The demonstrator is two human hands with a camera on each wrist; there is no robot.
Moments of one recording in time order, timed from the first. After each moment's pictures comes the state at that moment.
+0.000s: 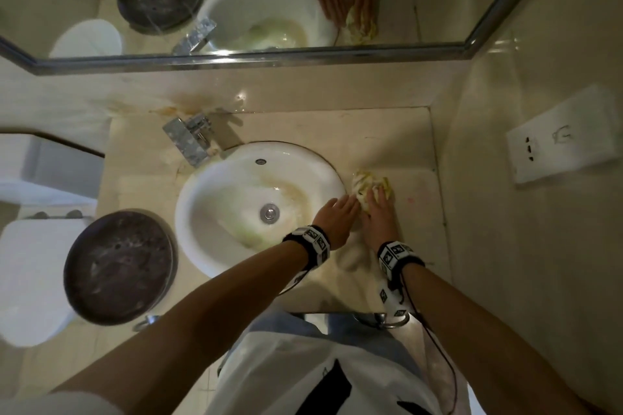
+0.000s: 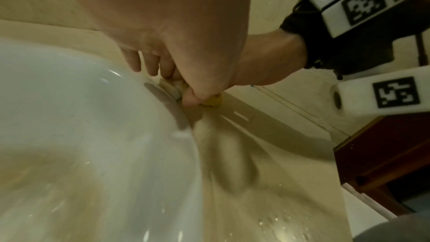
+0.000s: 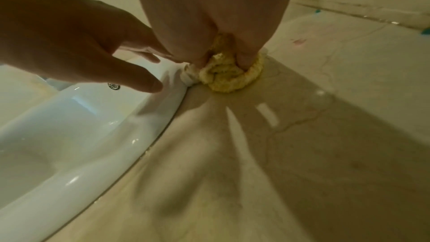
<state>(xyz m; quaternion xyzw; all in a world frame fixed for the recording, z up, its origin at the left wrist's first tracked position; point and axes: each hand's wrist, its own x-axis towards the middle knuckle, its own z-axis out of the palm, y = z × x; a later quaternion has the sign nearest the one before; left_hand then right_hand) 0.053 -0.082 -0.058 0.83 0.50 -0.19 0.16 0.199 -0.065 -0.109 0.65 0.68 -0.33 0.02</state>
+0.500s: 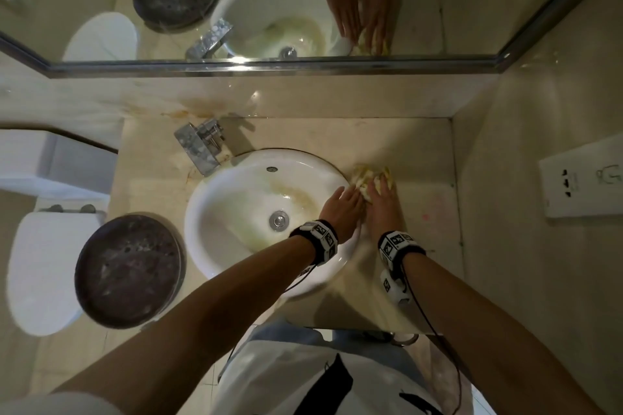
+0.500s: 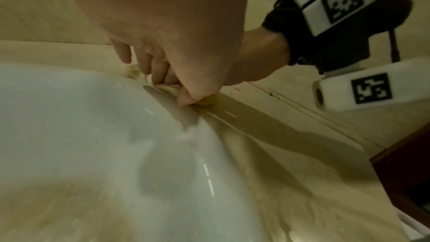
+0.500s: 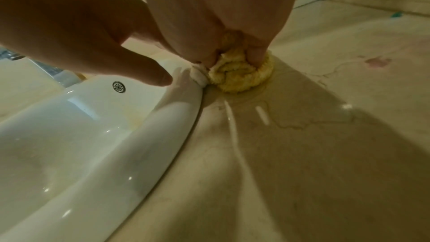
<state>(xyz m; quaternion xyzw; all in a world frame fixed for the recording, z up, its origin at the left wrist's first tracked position) 0.034 -0.039 -0.060 0.83 0.50 -0.22 0.07 0.166 -0.008 -0.110 0.62 0.74 -0.26 0.01</state>
